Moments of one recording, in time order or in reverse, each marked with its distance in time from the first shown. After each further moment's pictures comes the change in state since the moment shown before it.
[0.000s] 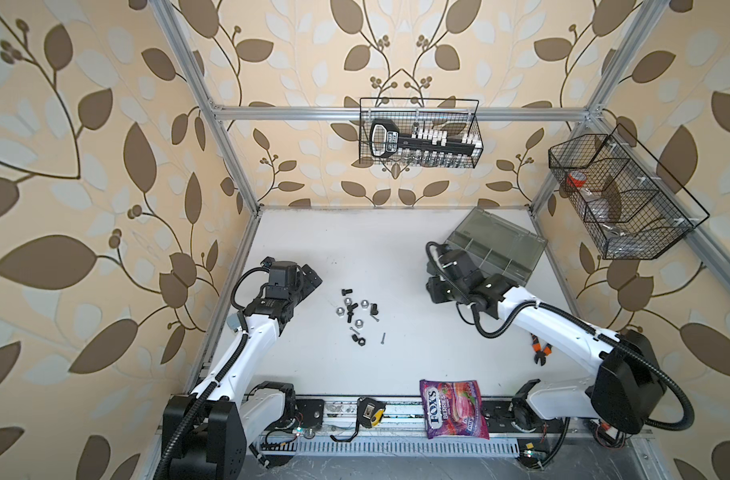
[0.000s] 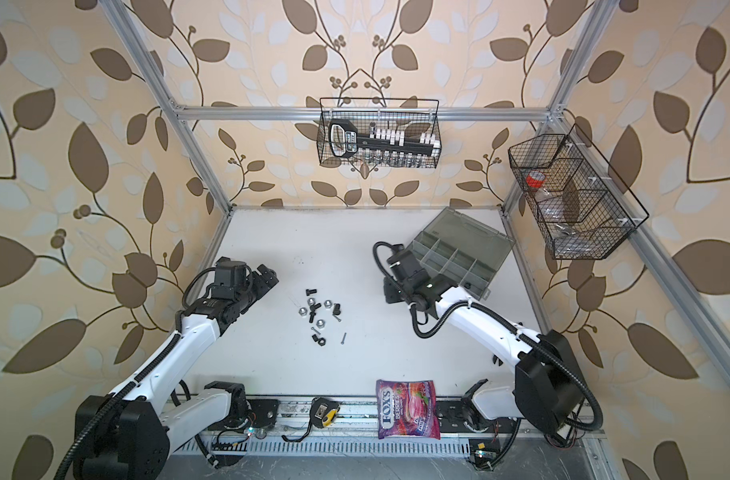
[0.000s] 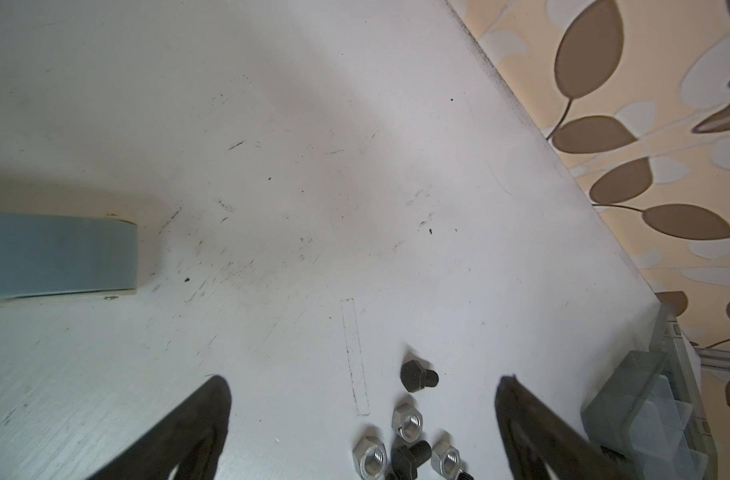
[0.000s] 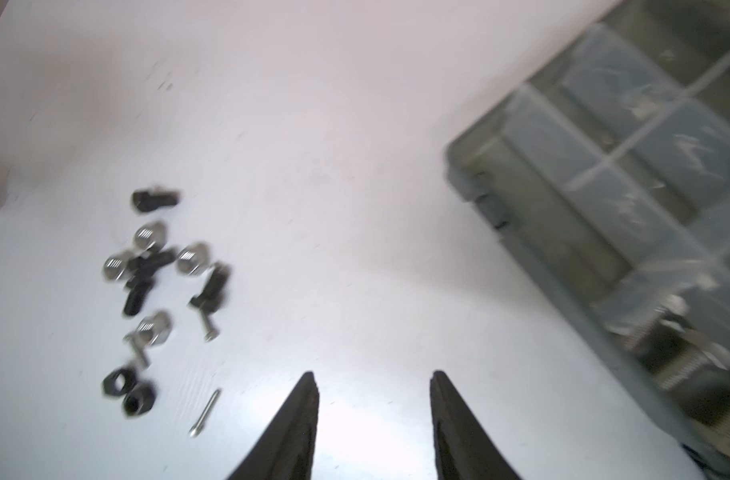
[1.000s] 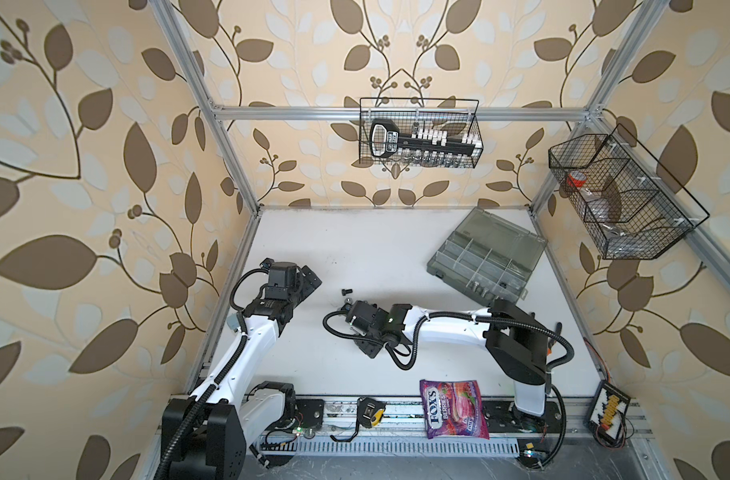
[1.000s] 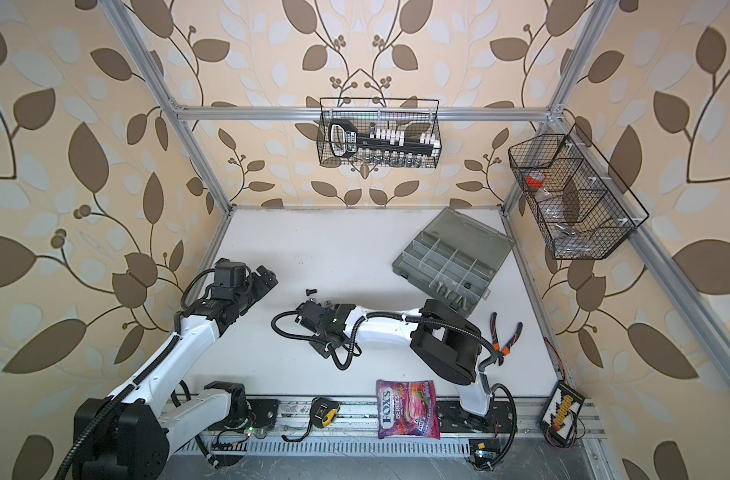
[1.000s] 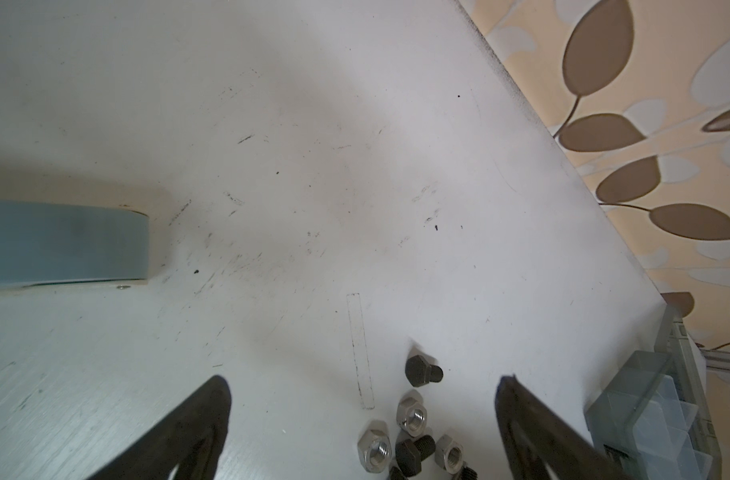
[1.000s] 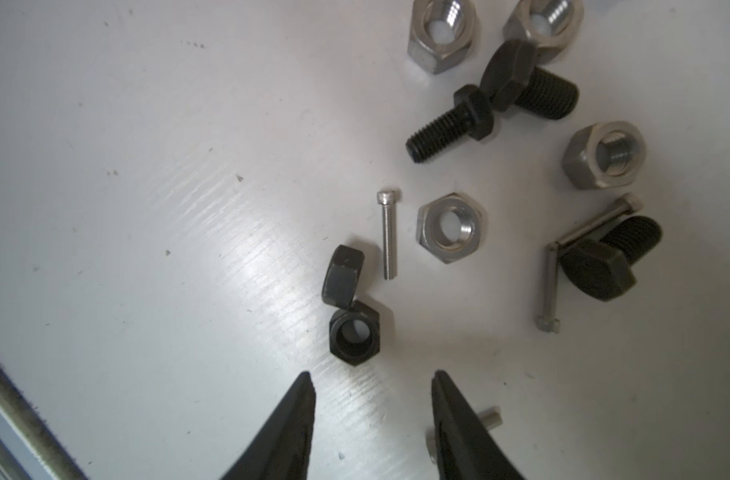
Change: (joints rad) left arm 0.000 -0.012 0.000 -0.025 -0.005 -0.005; right arm 0.433 0.552 0.319 -0.031 -0.027 -0.176
